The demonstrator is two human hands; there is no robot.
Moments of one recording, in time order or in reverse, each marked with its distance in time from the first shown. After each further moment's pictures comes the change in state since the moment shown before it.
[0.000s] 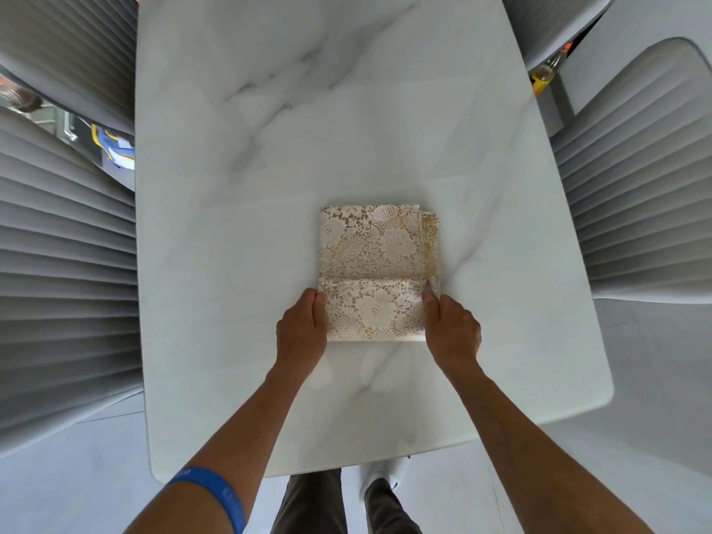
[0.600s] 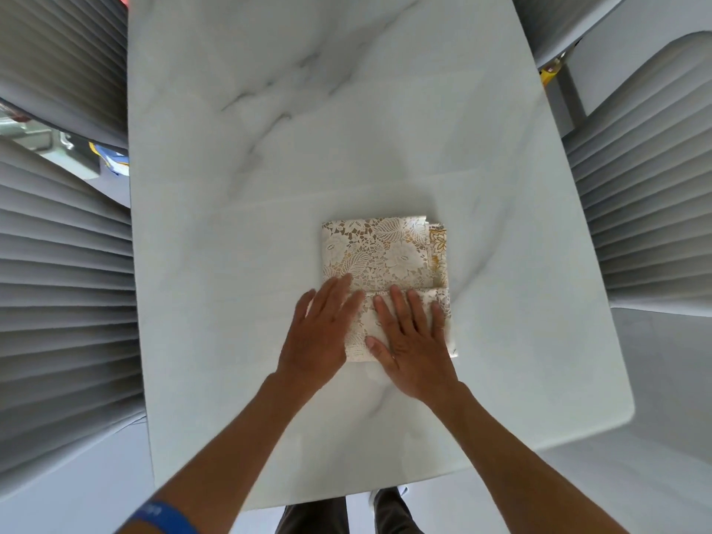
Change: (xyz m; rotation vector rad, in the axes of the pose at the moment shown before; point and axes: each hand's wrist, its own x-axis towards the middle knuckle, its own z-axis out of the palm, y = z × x) left_hand 0.021 0.009 -0.013 0.500 -0.080 0.570; right_hand -0.012 -0.014 0.042 -0.436 -0.144 -0.693
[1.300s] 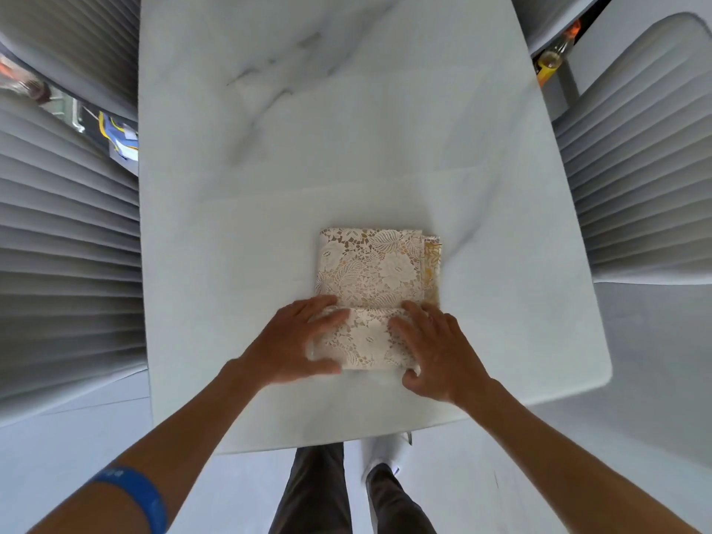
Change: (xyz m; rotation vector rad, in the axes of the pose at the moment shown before) left_hand -0.065 -0.023 0.003 -0.211 -0.366 0.114; right_hand -0.075 0.038 -0.023 -0.091 -0.108 -0.228
